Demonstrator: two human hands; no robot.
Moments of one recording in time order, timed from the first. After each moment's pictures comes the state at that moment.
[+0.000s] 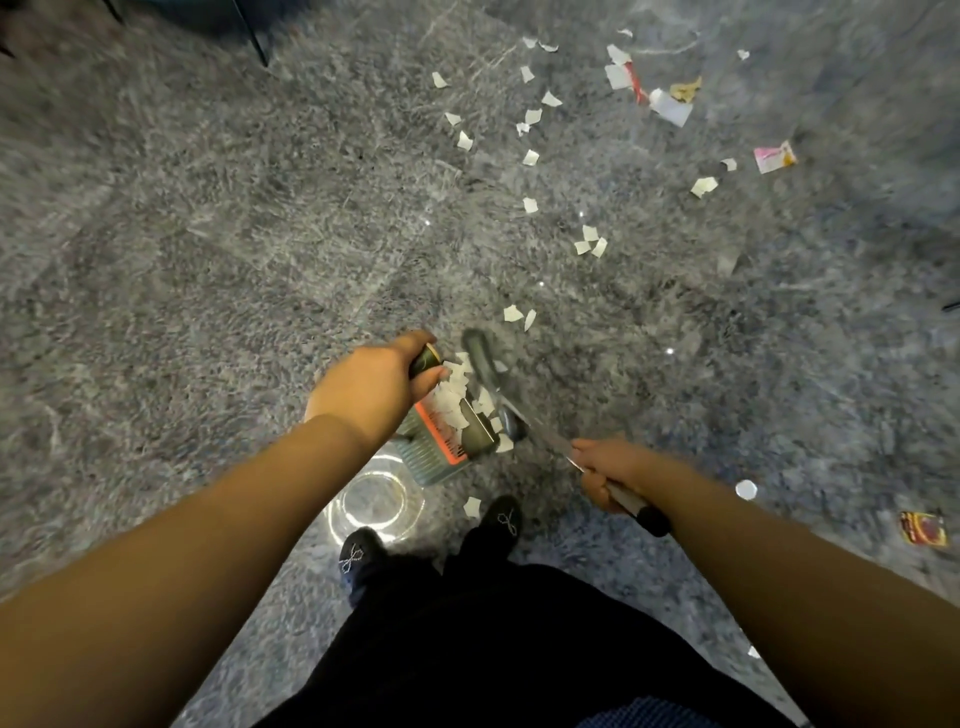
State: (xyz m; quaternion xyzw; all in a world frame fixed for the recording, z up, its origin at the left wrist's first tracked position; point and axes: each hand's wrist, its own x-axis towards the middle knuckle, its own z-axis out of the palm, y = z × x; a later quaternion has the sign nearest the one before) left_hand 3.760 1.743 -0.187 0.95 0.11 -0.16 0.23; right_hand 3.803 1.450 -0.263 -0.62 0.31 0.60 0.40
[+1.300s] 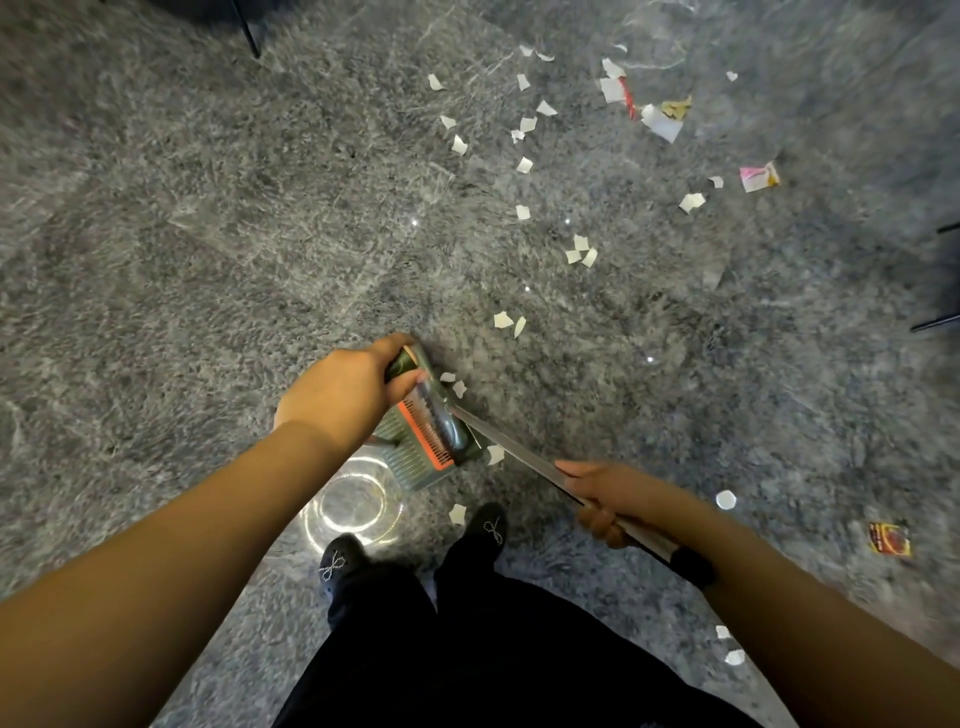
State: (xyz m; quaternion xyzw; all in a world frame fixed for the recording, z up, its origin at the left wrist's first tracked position) left_hand 3.757 1.765 -0.184 0.95 0.13 -0.16 0.22; right_hand 3.793 1.456 -0.220 -0.60 0.25 0.65 0.38
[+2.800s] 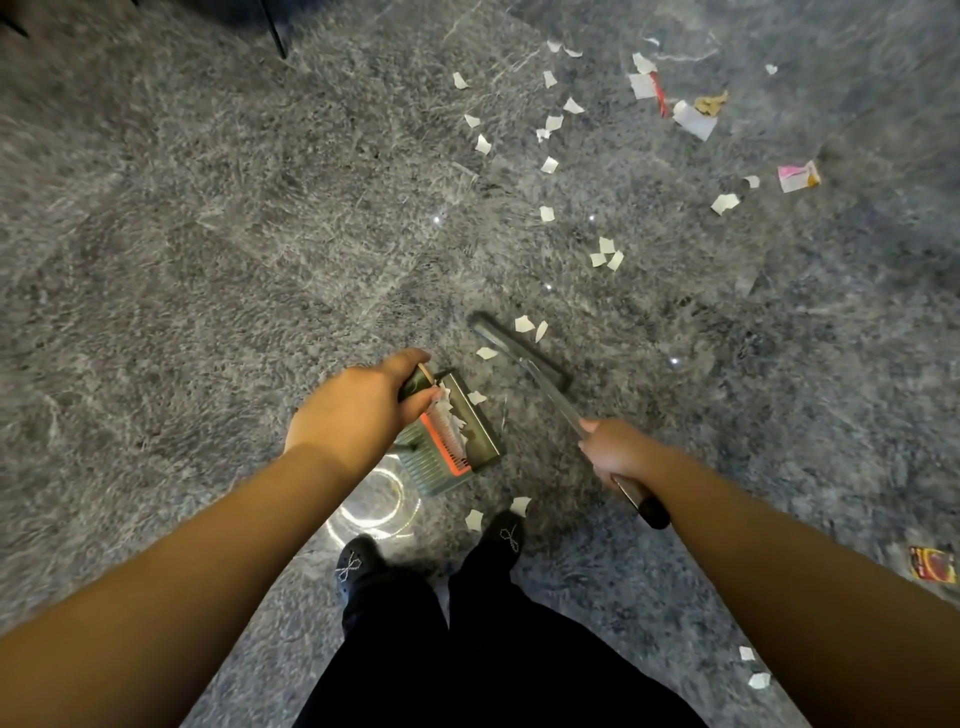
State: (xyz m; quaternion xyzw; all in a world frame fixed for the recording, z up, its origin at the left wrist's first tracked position) left_hand 3.758 1.771 -0.189 0.96 0.13 -0.15 0.21; right_hand 3.857 1.493 -0.269 -0.82 0.04 0.55 0.13
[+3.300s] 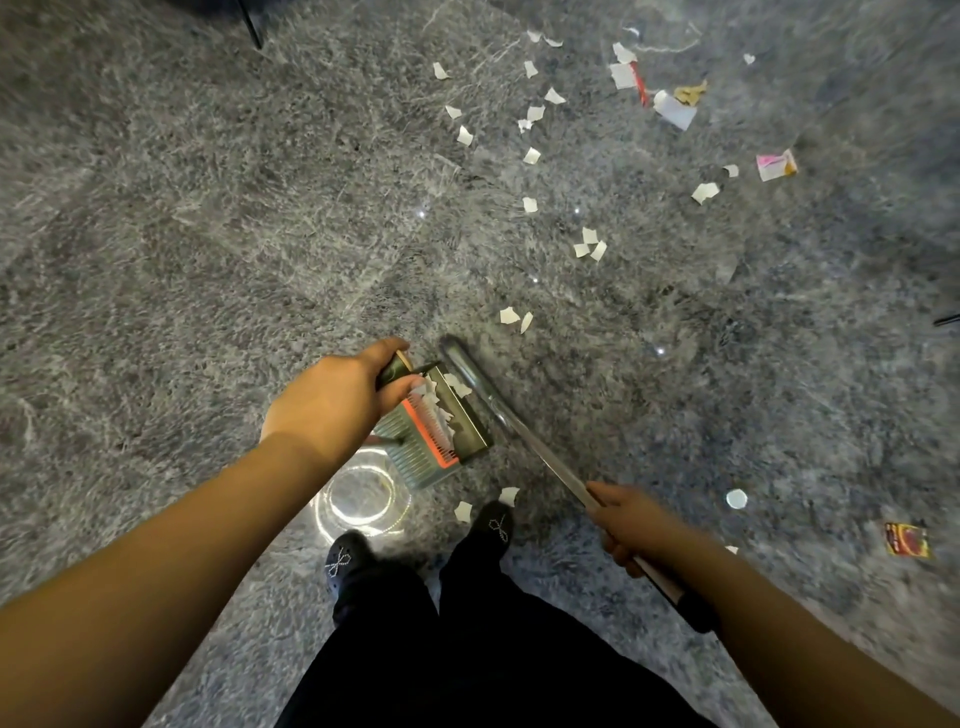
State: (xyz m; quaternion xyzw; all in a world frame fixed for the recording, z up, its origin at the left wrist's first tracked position) left_hand 3.757 1.768 -0.184 0.95 0.13 -0.15 0.23; right_hand 3.775 1.423 -0.262 -0.70 0.22 0.60 0.33
